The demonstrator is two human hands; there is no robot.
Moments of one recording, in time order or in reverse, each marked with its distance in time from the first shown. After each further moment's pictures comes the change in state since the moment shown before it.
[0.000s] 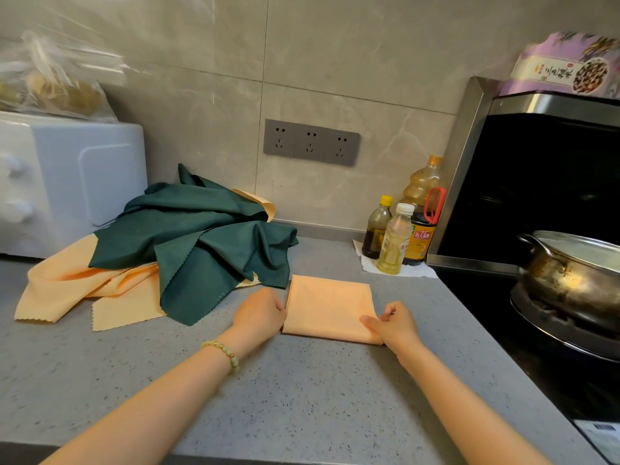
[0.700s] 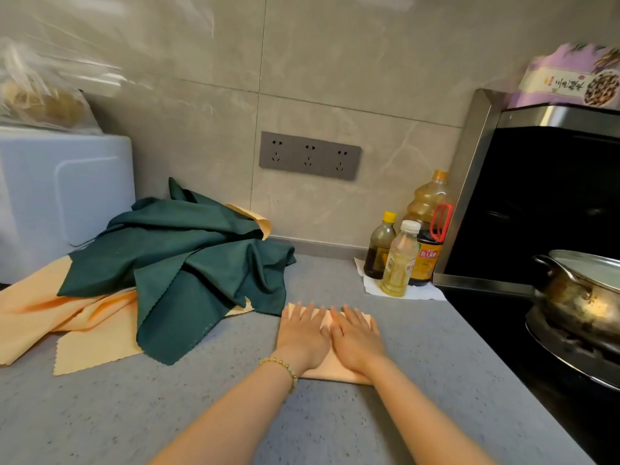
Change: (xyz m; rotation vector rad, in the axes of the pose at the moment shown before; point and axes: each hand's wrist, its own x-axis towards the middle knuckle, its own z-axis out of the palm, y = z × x) left_hand 0.057 0.044 0.062 0.397 -0.122 0.208; right_hand 0.042 -0.020 0.059 -0.830 -0.249 -0.355
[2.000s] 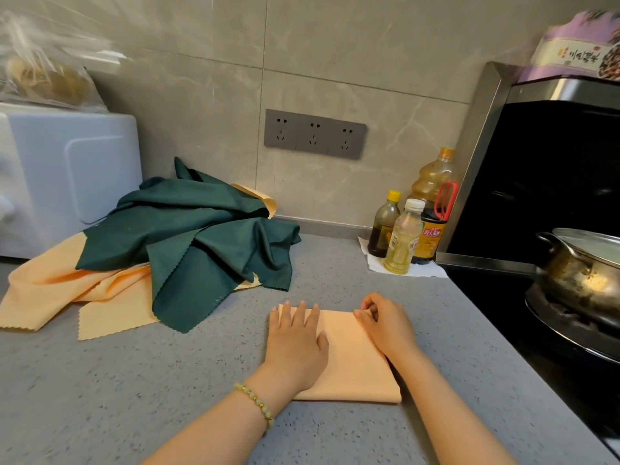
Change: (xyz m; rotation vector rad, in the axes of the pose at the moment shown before) left_hand -0.087 -0.002 -0.001 0.057 0.028 -0.047; right_hand -0.046 0.021 -0.014 0.303 0.347 0.007
